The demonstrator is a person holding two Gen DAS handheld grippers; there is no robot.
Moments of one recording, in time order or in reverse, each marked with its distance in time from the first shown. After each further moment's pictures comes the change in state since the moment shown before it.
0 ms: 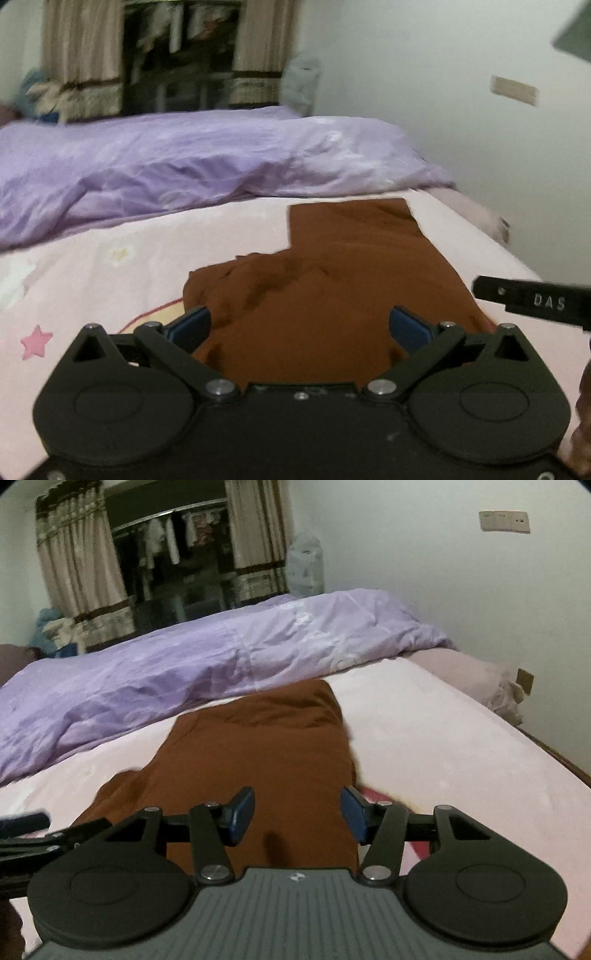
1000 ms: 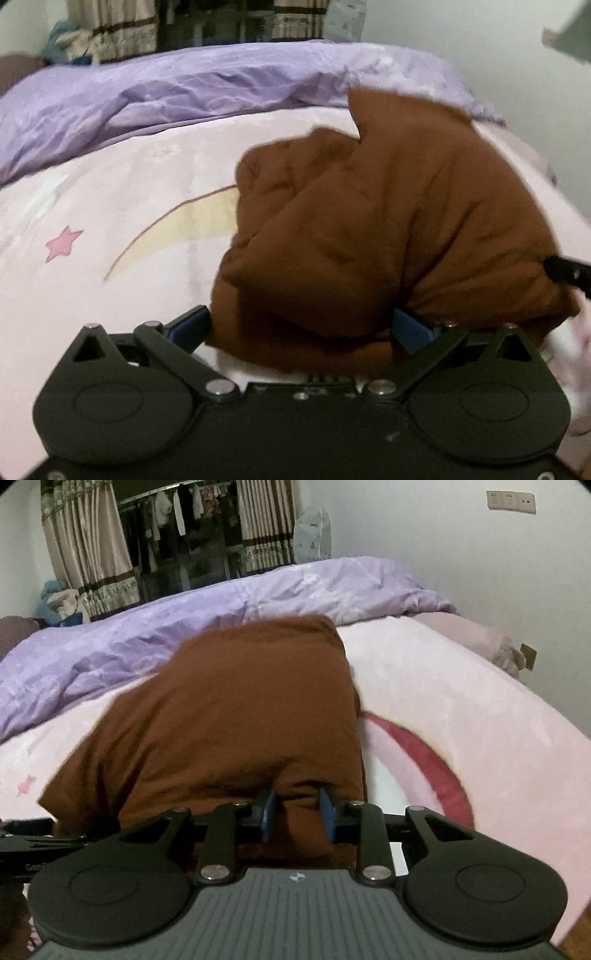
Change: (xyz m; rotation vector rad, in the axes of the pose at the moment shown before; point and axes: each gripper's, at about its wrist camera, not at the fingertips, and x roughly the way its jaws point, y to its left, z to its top) left arm 0.012 0.016 -0.056 -0.107 0.208 0.119; right arm -0.004 0.008 -0.042 -0.017 0.073 -0.004
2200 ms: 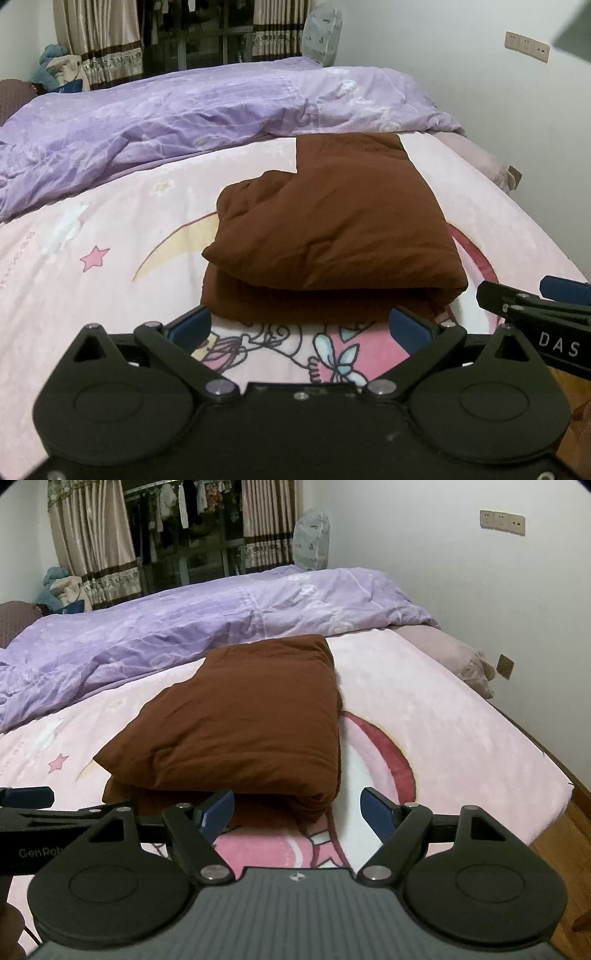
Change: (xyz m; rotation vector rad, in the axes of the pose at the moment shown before) left arm -0.107 -0.037 -0.005 0.090 -0.026 -0.019; right arm -0.093 0.016 -0.005 -0.056 0.025 -0.053
